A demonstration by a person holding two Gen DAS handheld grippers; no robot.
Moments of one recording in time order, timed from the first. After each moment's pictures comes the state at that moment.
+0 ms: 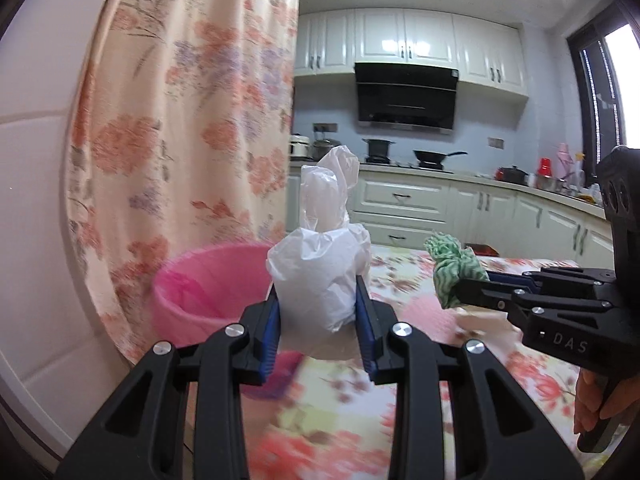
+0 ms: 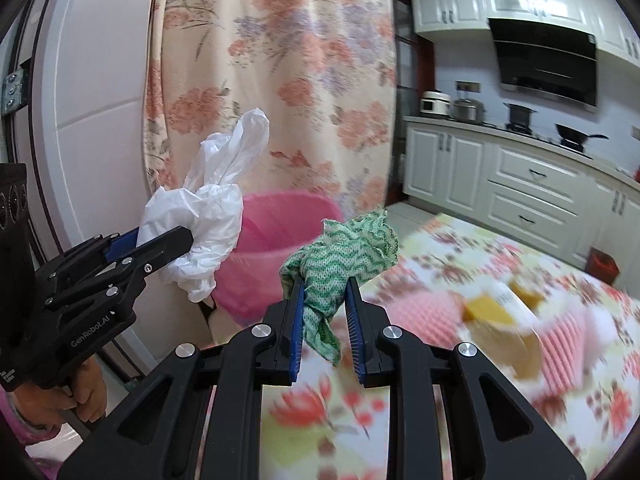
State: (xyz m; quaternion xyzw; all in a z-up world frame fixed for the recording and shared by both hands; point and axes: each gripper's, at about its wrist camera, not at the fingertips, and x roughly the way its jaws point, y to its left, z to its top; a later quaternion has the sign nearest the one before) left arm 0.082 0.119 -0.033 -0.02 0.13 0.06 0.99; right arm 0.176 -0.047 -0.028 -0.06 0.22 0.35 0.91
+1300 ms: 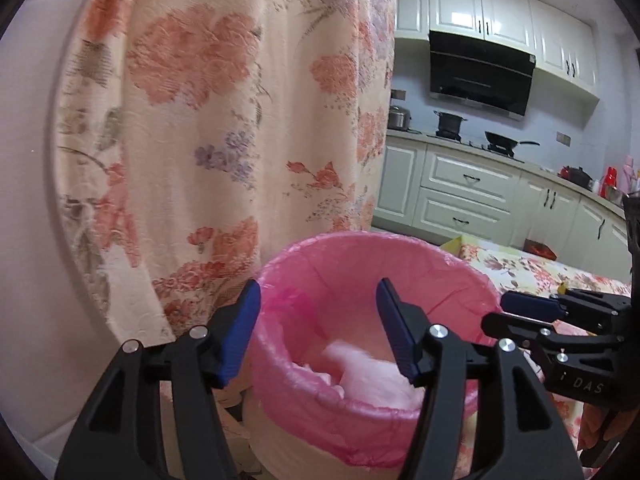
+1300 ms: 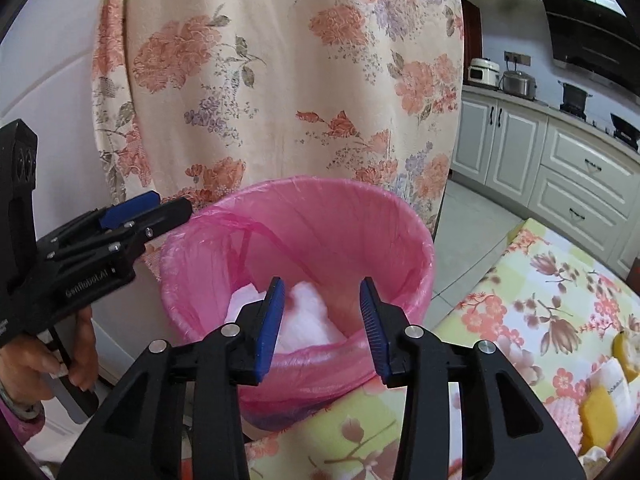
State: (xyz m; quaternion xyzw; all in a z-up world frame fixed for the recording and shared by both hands) left arm 0.188 0.280 -0.056 -0.07 0.19 0.15 0.97; right arm 0.287 0.092 -0.065 -0.09 0.28 0.40 0.87
